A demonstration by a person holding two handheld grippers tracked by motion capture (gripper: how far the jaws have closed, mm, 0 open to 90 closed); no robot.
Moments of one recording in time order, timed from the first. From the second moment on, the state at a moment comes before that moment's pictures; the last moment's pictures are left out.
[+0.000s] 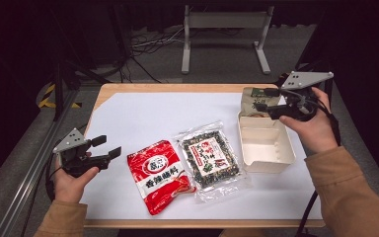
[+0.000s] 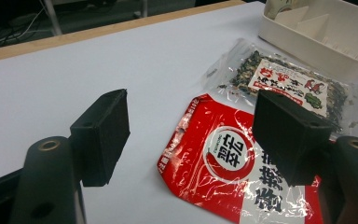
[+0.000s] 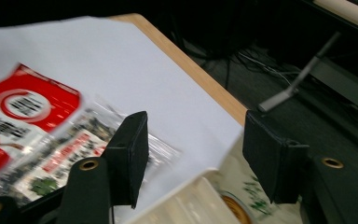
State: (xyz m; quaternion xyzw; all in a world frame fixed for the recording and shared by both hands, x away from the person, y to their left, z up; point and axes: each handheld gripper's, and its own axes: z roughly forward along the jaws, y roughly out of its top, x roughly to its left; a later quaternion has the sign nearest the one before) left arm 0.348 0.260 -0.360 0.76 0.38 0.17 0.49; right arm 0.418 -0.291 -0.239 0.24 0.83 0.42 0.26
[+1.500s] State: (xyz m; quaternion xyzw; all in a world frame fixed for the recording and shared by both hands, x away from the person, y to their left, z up) left arm 0.382 0.230 -0.423 0.79 0.44 0.13 0.40; right arm 0.342 -0.220 -0.286 0.17 0.83 0.50 0.18
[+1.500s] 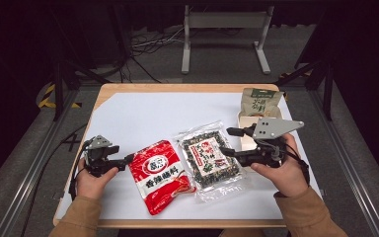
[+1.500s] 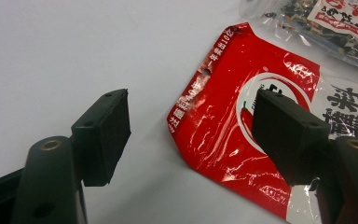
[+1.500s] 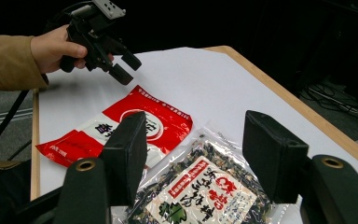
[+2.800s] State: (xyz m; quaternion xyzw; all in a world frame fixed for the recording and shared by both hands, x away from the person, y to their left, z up) left arm 0.392 0.218 -0.440 0.82 0.42 0.03 0.39; right arm 0.347 -0.221 -0.297 0.18 0.84 0.49 0.17
